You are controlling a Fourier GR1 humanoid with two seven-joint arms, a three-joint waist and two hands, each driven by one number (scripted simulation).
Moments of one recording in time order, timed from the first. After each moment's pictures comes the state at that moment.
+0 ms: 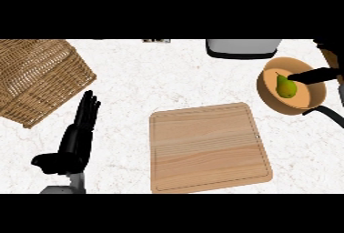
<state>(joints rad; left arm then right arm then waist) -0.02 0.10 -0.10 -1.57 0.06 0.18 -0.13 -0.85 -0.51 -0.43 -0.52 0.64 -0.03 -0.23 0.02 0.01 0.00</state>
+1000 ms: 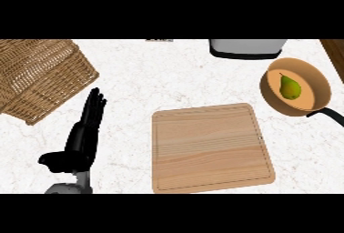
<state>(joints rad) -0.03 0.07 -0.12 -1.58 0.03 0.19 -0.11 -0.81 -0.77 -0.73 -0.26 0.34 0.11 -0.52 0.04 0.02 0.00</state>
